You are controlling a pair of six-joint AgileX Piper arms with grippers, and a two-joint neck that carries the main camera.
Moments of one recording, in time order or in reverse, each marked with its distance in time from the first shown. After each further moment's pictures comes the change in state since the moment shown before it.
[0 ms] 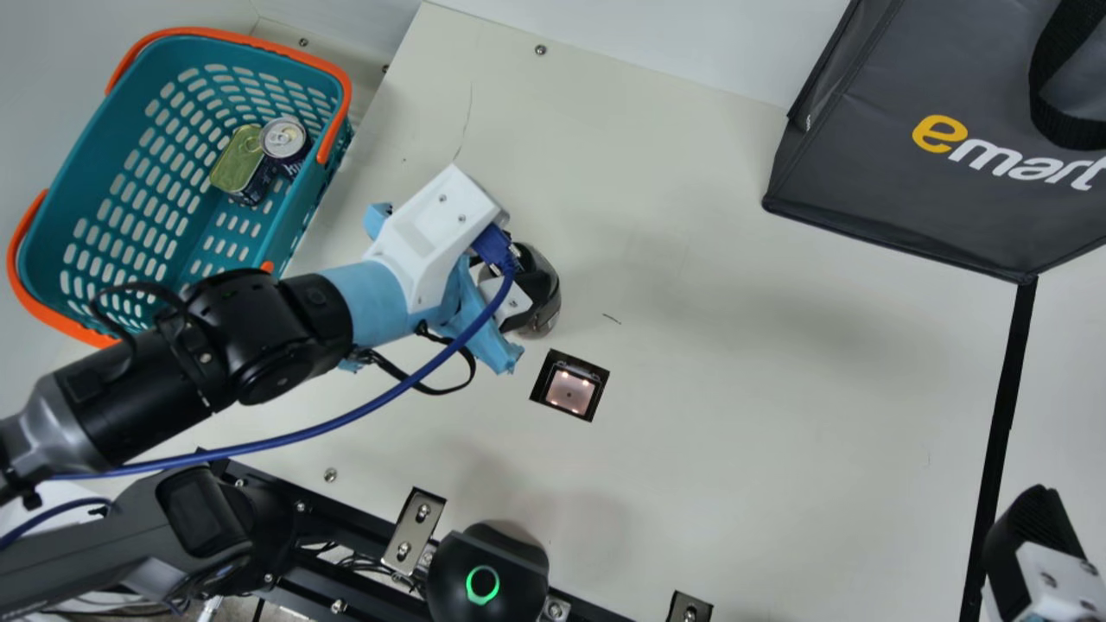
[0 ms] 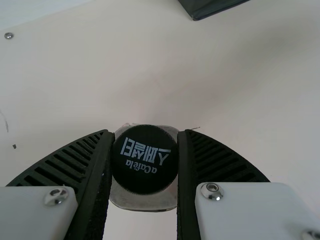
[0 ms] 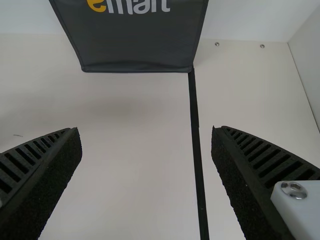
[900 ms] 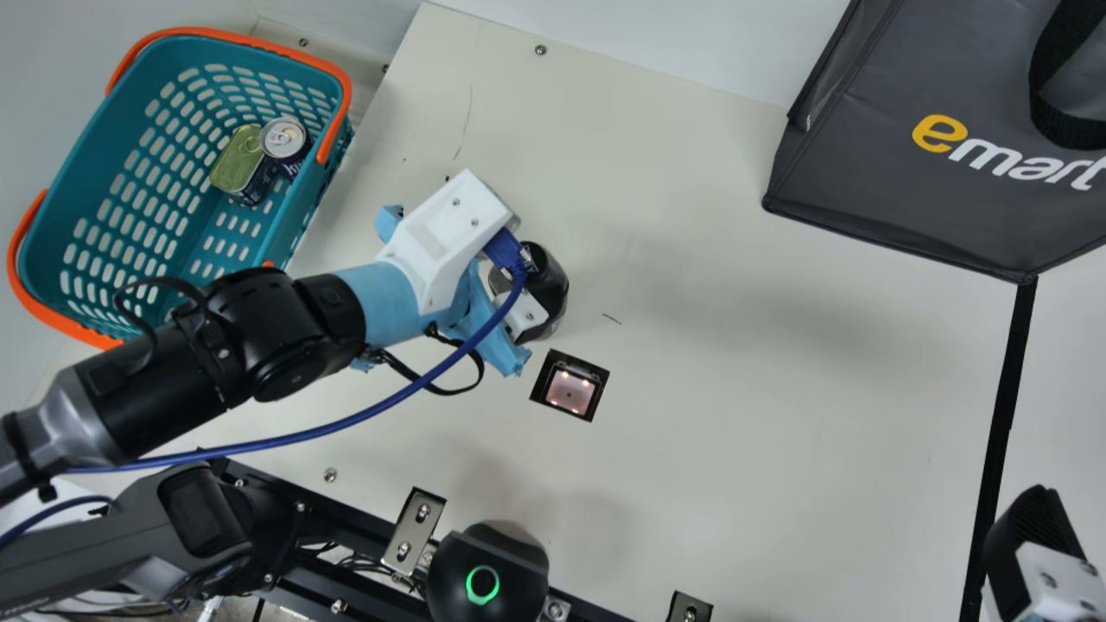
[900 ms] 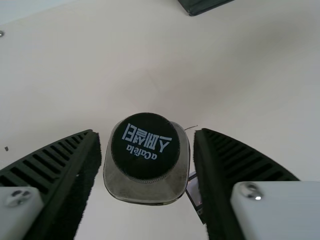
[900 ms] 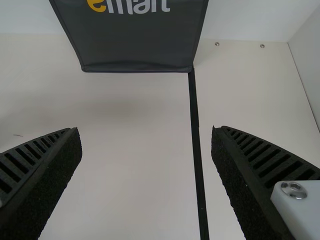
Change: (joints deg) left arm -0.5 1.7 0.0 -0.7 -0.7 0.7; right arm 0.0 0.0 0.0 0.0 0.0 0.0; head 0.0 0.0
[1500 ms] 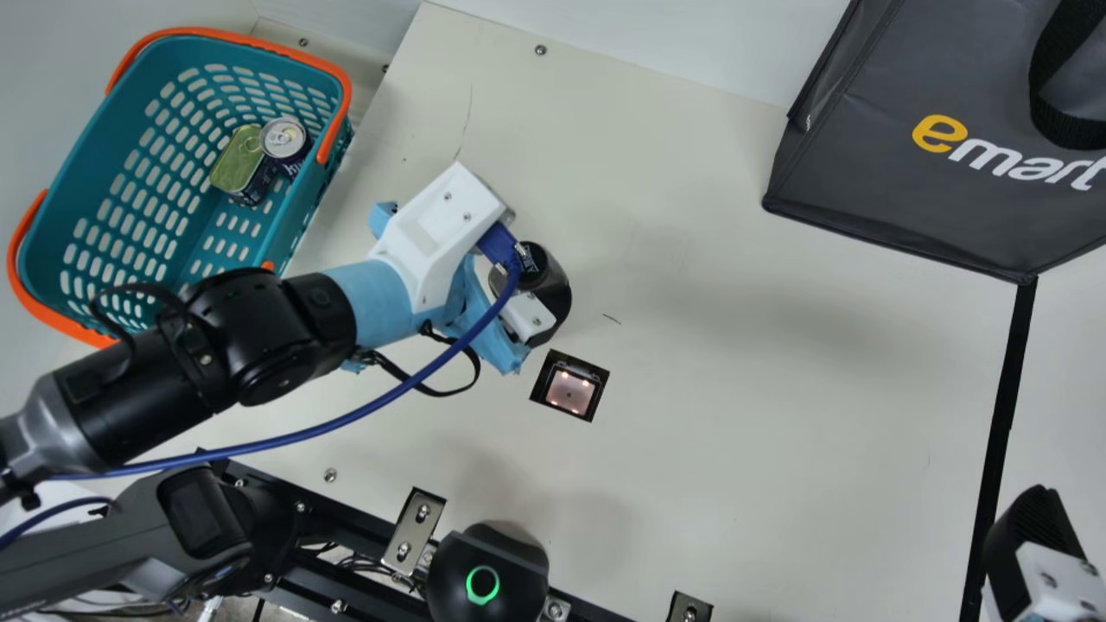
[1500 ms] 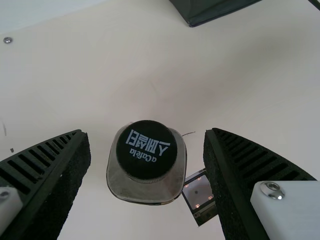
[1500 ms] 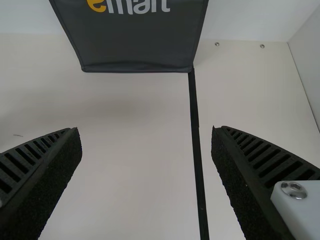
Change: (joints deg) left arm -0.4 -1.7 -1.4 1.8 1.7 -2.8; right arm 0.0 0.0 0.0 0.0 0.0 0.0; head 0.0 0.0
